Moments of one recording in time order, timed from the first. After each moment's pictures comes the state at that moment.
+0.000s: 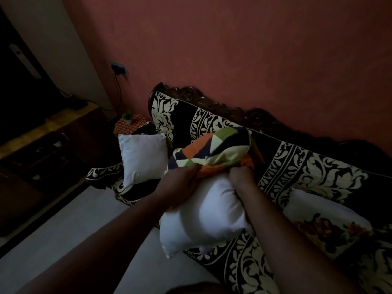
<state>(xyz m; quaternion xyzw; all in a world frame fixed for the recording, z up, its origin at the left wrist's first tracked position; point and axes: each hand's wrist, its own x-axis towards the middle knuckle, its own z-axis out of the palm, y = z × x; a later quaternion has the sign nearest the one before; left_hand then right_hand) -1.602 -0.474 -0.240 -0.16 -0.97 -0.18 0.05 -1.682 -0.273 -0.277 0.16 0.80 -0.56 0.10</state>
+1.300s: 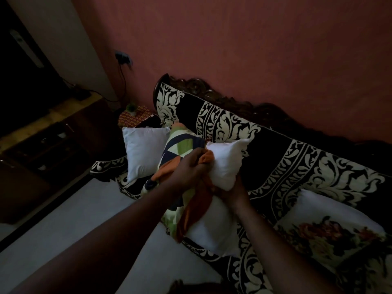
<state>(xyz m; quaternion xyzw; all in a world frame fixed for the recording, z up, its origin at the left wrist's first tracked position) -1.648 -0.472 -0.252 -0.03 -0.77 -0.63 -0.06 -1.650 -0.294 -0.332 -0.08 0.79 -0.61 0.03</state>
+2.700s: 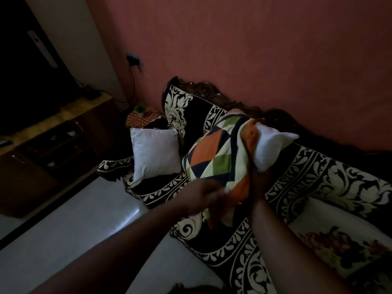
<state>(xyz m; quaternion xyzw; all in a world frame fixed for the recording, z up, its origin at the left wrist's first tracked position) -1.607 -0.474 -0.255 -0.13 -0.86 -0.48 -0.13 -1.710 -0.290 -0.321 0.16 0.68 -0.70 -0.14</state>
